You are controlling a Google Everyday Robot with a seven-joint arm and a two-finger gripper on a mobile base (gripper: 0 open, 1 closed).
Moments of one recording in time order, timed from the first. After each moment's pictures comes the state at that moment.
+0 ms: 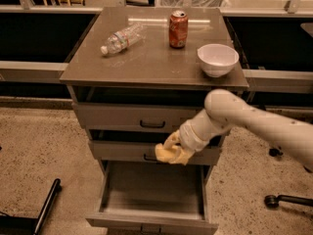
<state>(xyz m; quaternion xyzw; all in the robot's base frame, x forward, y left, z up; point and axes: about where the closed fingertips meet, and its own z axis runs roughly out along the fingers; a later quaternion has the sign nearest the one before) 0.532 -0.057 0.598 -0.78 0.55 0.19 0.23</state>
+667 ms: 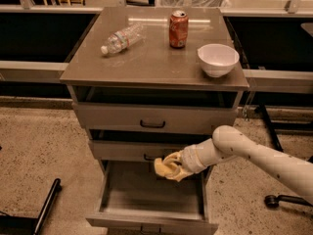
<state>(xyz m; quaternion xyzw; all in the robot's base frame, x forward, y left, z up) 0.523 -0.056 0.500 -0.72 0.55 0.25 0.33</state>
